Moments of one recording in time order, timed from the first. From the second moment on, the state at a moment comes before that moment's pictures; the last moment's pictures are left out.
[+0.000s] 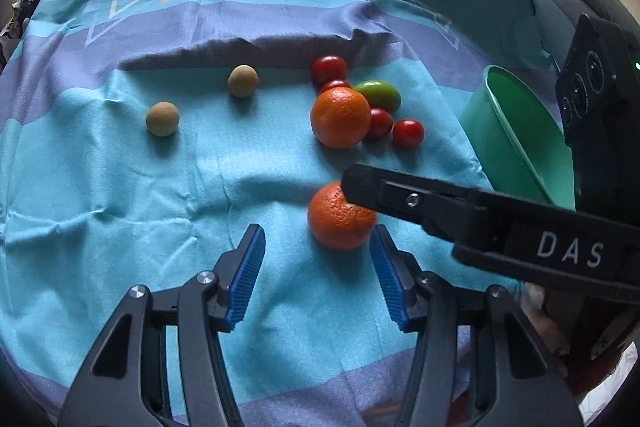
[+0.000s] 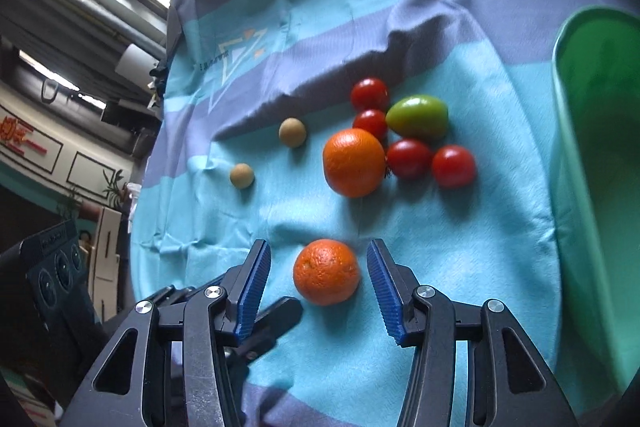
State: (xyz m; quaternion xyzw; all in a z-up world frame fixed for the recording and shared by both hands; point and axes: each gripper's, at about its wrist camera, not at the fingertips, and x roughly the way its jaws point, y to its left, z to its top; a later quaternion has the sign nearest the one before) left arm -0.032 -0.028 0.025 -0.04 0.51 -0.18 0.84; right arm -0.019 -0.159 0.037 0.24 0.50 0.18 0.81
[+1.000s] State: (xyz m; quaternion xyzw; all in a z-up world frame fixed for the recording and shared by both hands) left arm -0.057 -0.166 0.110 0.06 0.38 -0.30 0.87; right arm -0.070 -0.271 0.108 0.26 0.35 0.13 0.89
